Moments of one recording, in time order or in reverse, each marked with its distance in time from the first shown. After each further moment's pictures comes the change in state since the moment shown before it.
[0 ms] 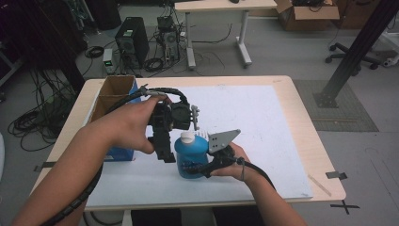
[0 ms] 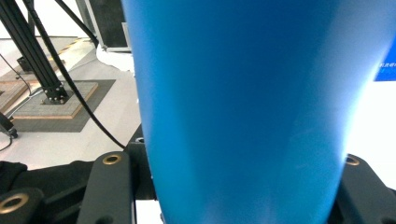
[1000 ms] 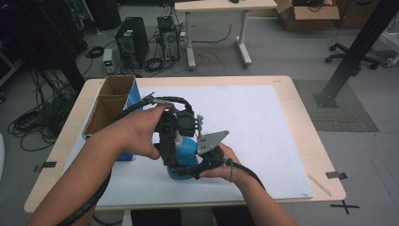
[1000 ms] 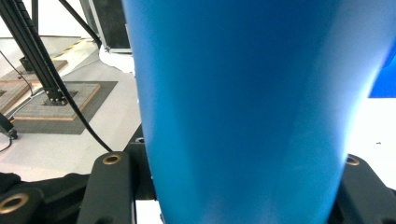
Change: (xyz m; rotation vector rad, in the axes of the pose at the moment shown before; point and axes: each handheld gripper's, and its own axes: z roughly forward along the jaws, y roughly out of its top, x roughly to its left) left arm 0.001 0.007 0.025 0.018 0.004 -0.001; right arm 0.003 0.012 0.026 -0.006 0.013 -0.019
